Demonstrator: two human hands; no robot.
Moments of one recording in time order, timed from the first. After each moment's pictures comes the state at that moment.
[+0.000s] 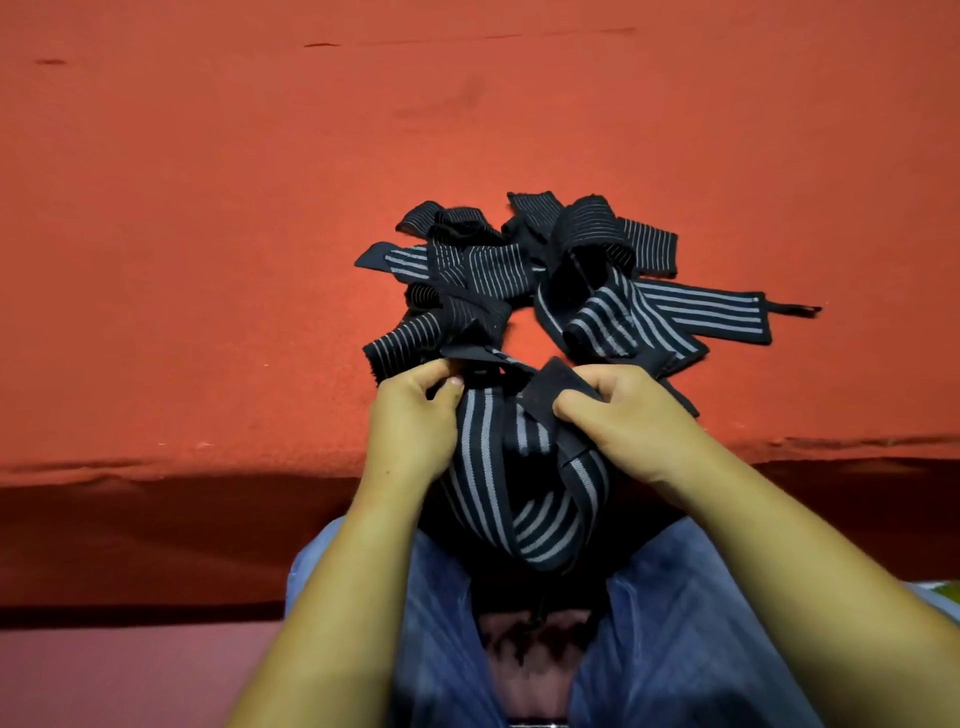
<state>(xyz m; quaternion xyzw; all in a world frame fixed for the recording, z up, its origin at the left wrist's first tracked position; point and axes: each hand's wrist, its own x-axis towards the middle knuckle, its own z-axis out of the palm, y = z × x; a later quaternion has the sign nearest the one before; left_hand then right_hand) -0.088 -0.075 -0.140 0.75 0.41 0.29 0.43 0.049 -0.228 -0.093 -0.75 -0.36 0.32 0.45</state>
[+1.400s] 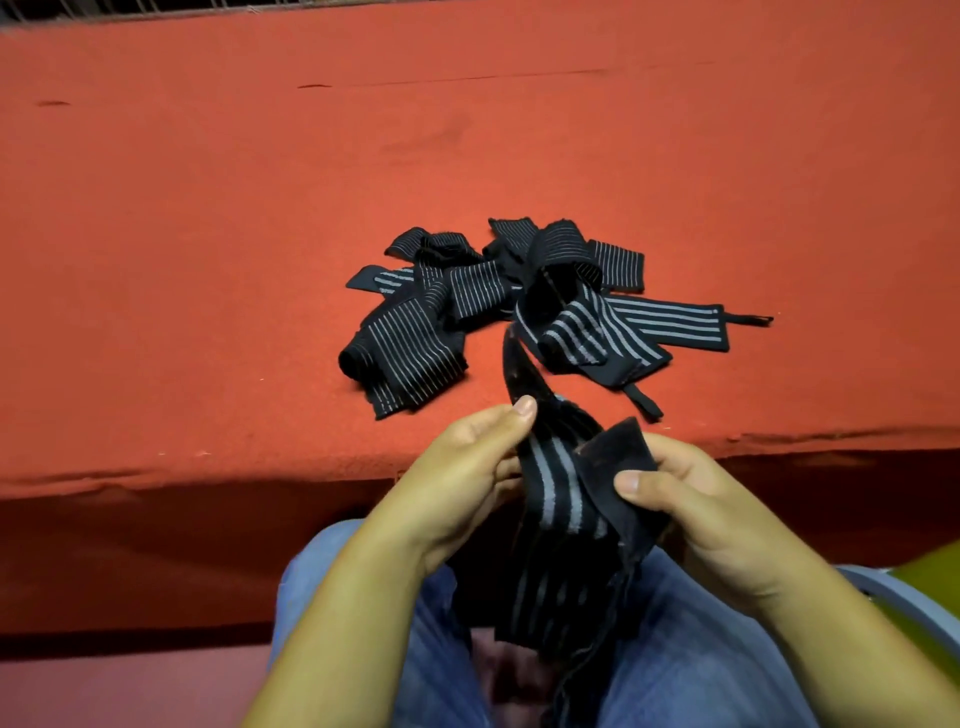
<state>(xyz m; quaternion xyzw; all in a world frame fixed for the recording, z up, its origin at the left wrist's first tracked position) -0.100 -0.157 -0.085 0.55 0.24 0.07 0.80 0.025 -0.321 -0.088 -0.57 -0.31 0.43 0.62</state>
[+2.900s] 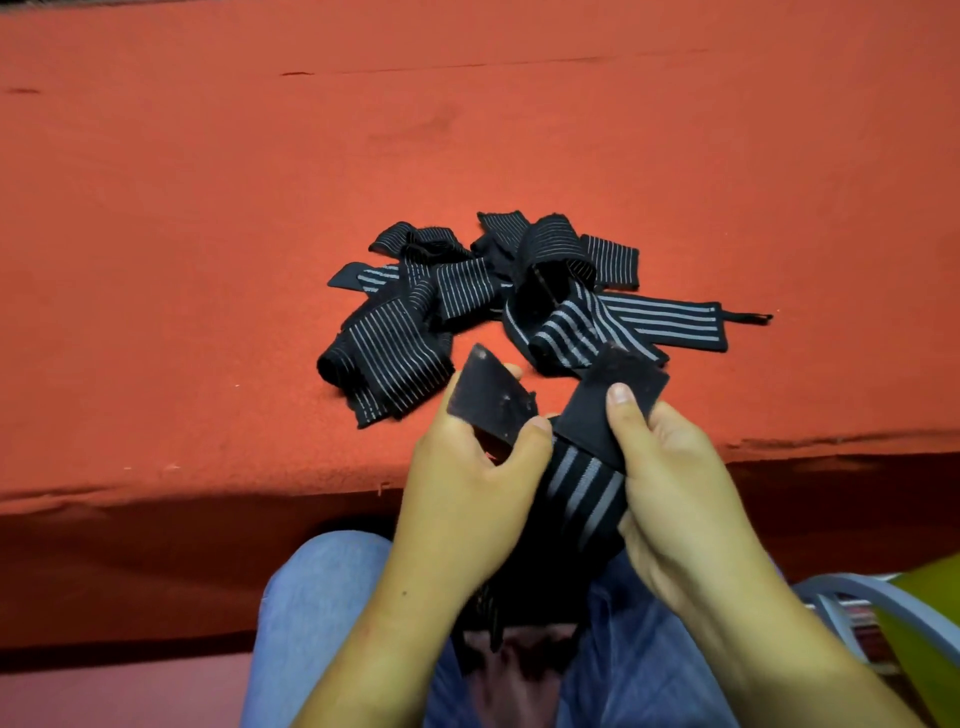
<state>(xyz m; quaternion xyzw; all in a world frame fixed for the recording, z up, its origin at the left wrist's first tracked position) -0.090 -0.177 -0.081 0.74 0.30 0.33 0.51 0.009 -0.276 -0.088 -0.58 -0.11 0.31 0.74</state>
